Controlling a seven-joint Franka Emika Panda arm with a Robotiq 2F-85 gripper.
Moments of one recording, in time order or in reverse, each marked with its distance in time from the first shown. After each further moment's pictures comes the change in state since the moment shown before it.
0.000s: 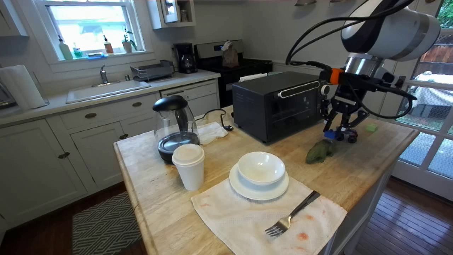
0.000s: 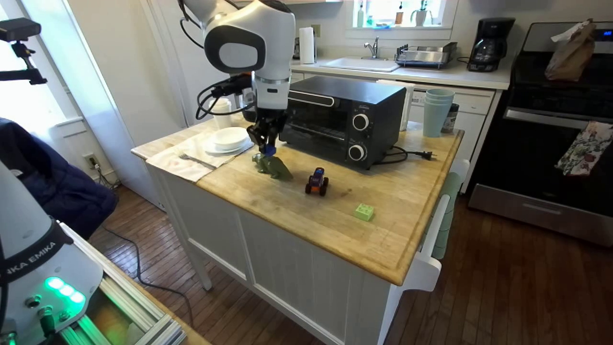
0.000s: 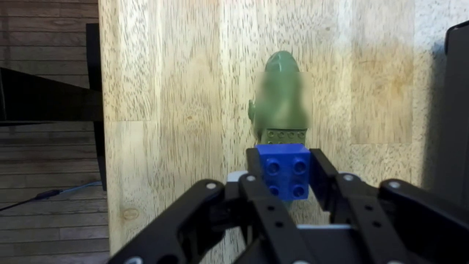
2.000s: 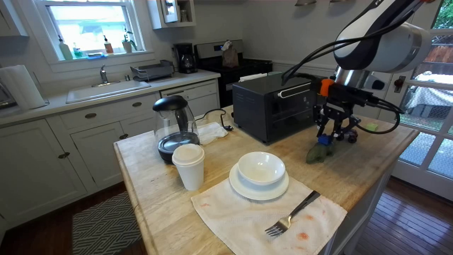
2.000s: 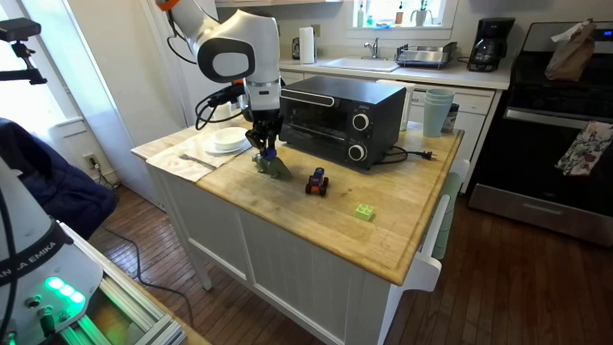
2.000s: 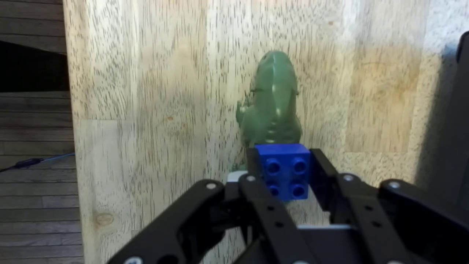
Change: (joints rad) arm 0.060 0.026 0.021 -0.039 -0.101 0.167 0.090
